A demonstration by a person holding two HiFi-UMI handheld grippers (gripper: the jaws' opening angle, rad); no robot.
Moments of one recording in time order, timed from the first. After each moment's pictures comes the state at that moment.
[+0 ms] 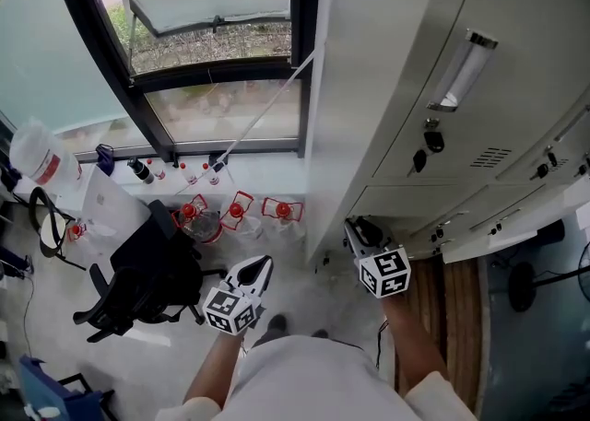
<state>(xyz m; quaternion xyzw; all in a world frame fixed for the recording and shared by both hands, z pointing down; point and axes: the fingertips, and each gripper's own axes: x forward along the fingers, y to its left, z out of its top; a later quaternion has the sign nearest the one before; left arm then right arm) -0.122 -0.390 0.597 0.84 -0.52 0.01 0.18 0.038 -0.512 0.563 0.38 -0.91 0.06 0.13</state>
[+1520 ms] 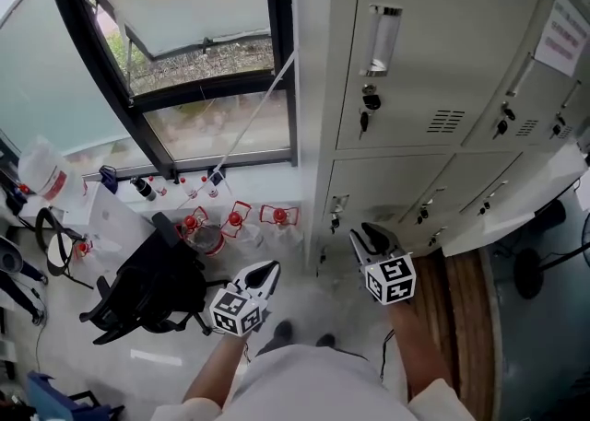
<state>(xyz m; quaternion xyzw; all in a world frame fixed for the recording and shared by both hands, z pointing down) -0.053 -0.328 0.581 0.86 -0.47 0.05 0.16 0.117 -0.428 0.548 0.42 -0.90 0.07 0.13</state>
